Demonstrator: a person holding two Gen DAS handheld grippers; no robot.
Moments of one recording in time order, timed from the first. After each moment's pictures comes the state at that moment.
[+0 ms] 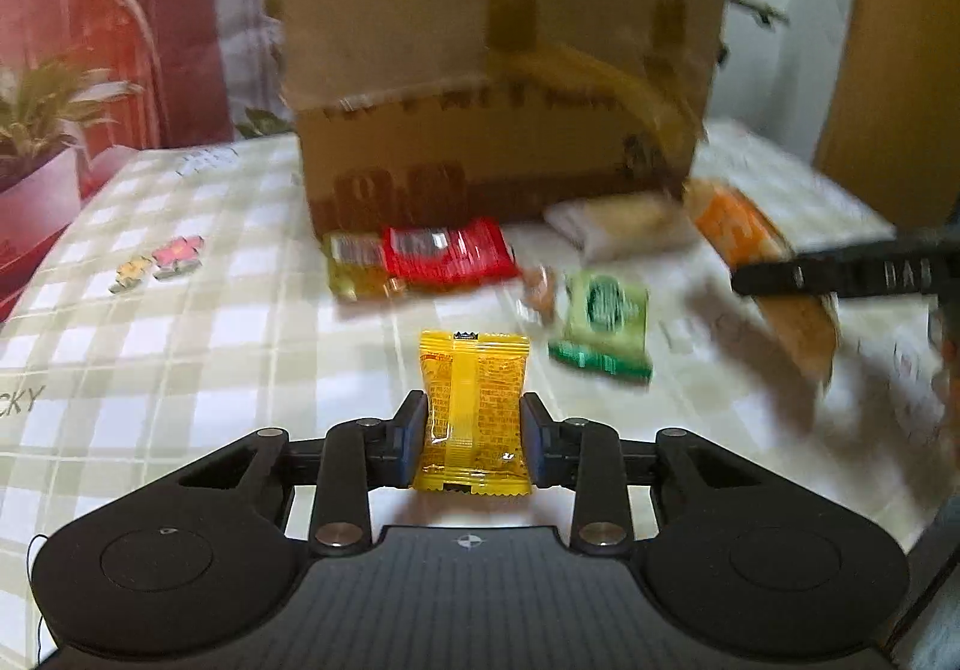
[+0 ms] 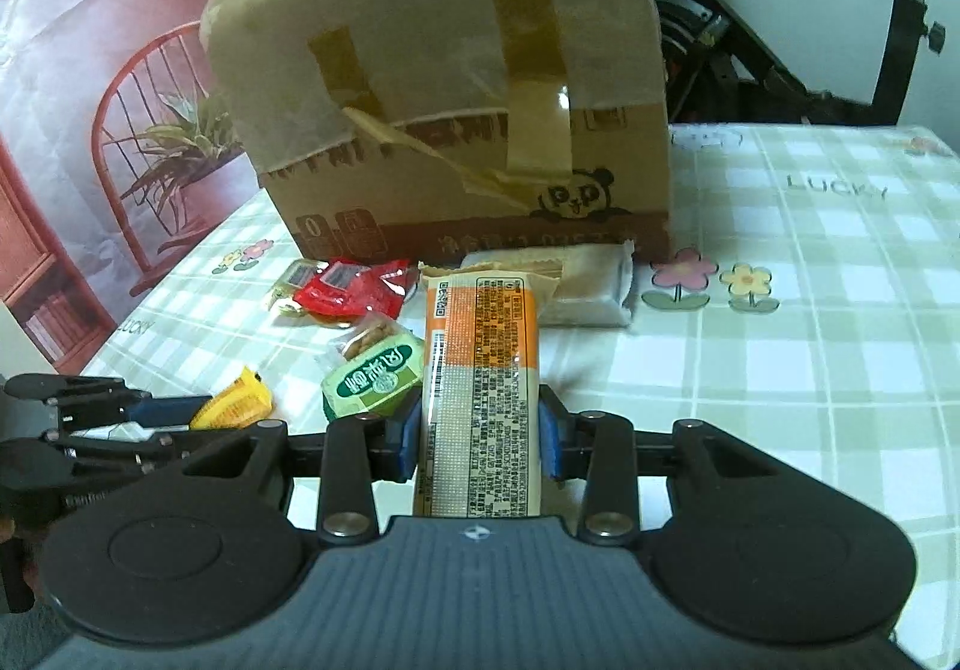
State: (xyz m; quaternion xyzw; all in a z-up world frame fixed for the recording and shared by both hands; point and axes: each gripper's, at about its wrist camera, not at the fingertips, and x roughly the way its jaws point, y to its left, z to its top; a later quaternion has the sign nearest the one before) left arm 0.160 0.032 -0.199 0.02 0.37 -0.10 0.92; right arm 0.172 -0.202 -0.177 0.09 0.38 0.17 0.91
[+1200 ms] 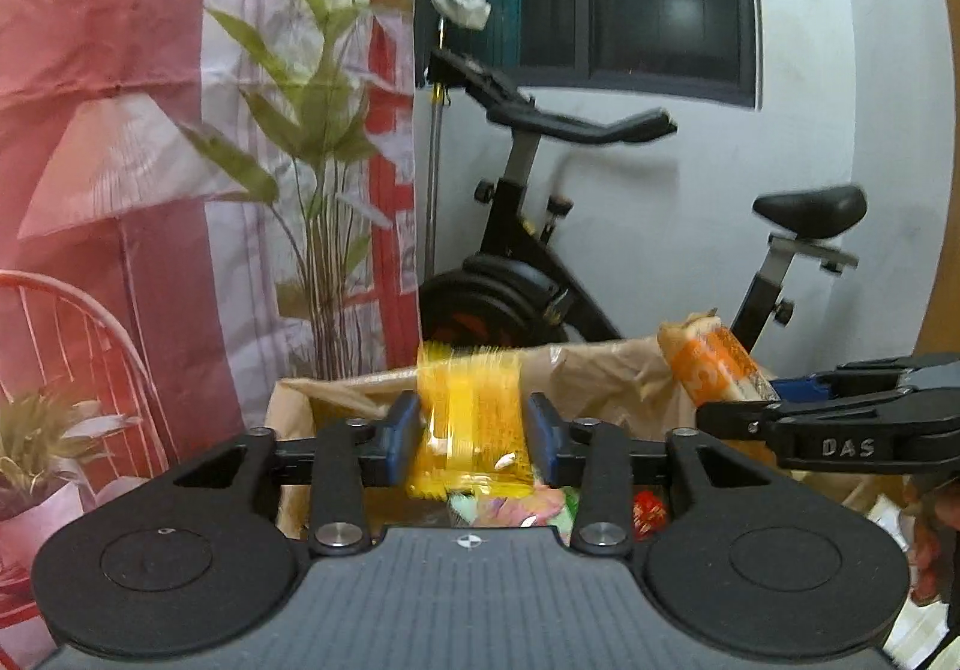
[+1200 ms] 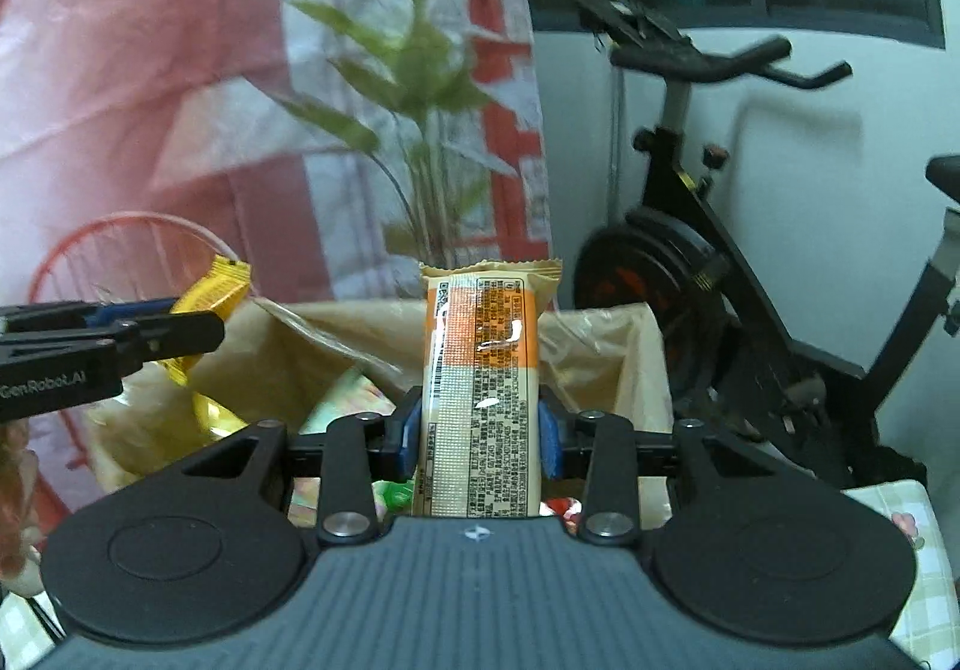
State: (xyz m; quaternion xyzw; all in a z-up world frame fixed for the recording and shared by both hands) left arm 0.361 0.002 -0.027 0.02 0.21 -0.06 0.98; right arm 0.382 -0.209 -0.032 0.04 0.28 0.14 0.95
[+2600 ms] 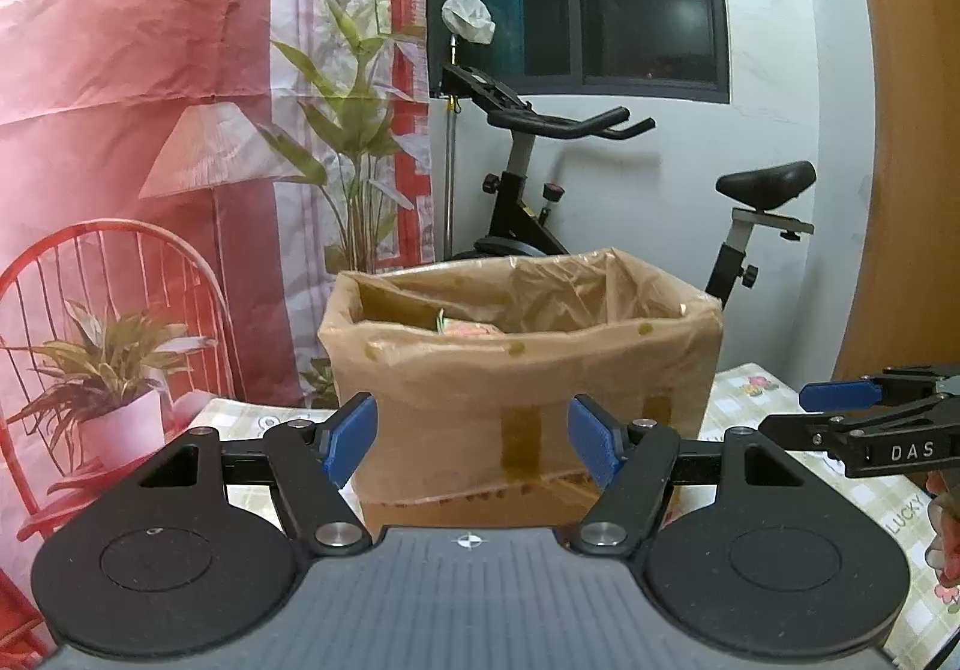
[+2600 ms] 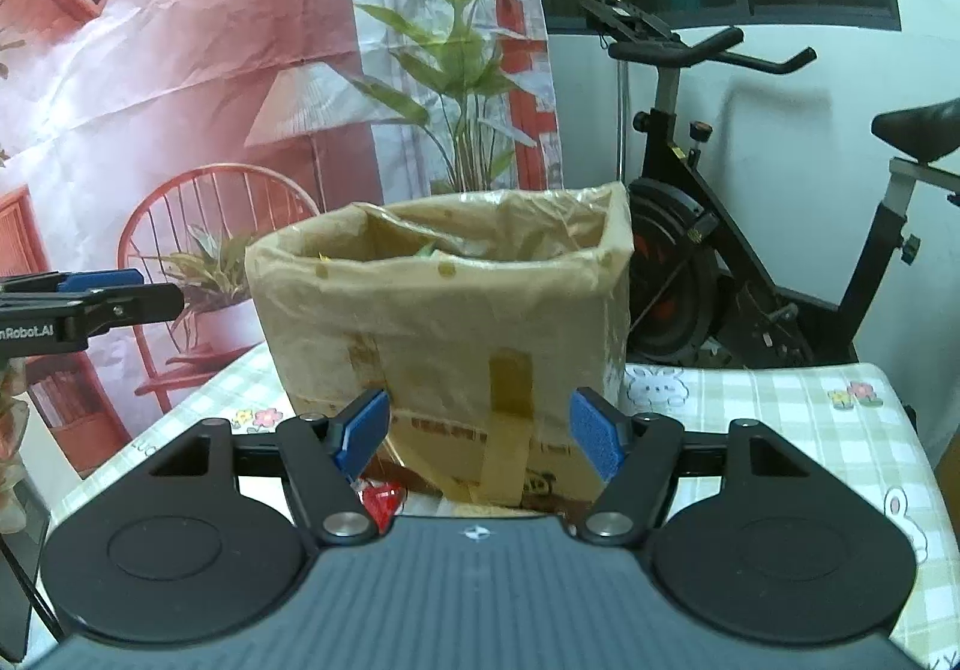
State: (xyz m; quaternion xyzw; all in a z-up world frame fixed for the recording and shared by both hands) left arm 0.171 -0.003 -0.023 0.02 0.20 -0.04 0.98; right arm 0.181 -0.230 -0.040 0.04 0.27 0.16 0.95
